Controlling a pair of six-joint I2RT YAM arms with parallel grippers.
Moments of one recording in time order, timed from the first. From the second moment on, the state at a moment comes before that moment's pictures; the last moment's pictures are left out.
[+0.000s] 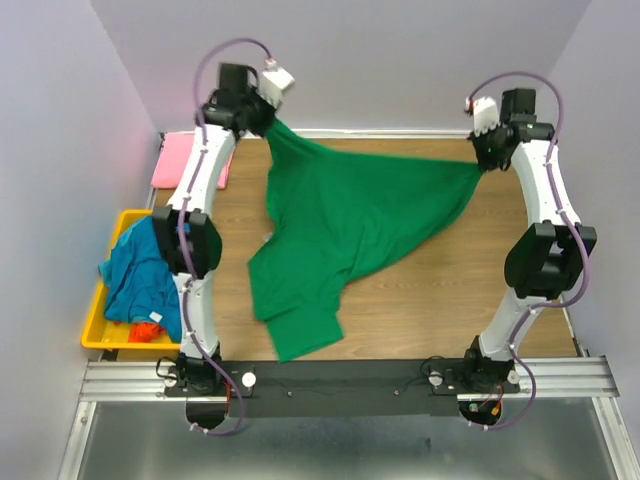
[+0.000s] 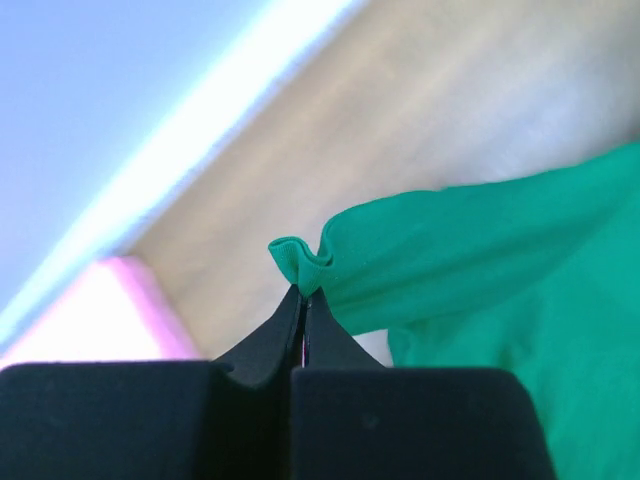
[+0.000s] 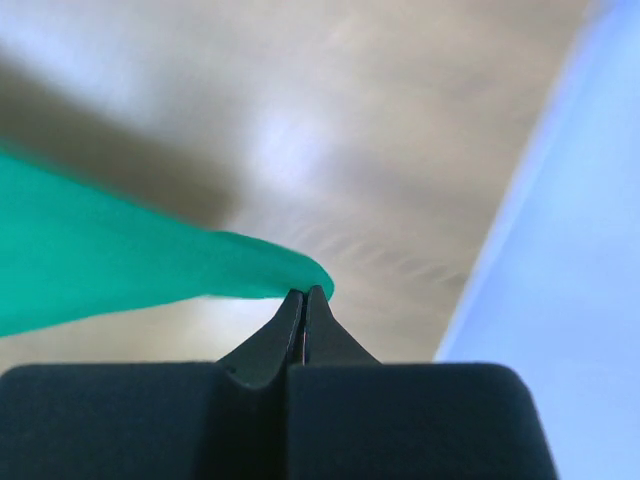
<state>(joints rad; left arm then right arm) -0.20 2.20 2.27 -0.74 0.31 0.48 -0.09 1.87 1.80 -0.91 -0.09 -0.53</state>
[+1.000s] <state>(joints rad) 0.04 1.73 2.26 -0.14 0.55 0.09 -0.03 1.81 2.34 -0.57 0.03 -0.52</state>
